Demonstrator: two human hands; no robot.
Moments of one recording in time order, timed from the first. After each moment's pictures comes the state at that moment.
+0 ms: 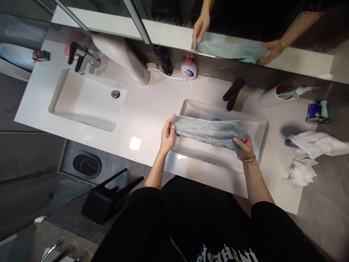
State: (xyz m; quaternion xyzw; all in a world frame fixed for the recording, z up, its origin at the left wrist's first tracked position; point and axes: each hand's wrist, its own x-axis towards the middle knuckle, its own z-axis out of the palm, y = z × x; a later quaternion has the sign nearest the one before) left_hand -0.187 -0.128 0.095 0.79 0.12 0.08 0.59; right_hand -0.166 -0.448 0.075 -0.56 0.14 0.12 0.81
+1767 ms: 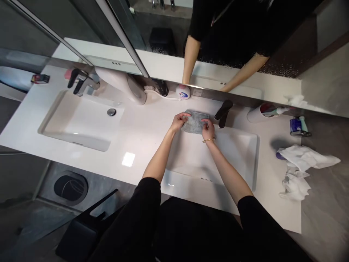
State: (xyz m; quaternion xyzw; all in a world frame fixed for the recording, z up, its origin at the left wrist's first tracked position) left_hand -0.015 -0.140 0.016 0.68 0.12 -0.10 0.71; right_hand -0.040 -0.317 0.019 -0.83 0.08 0.02 0.56
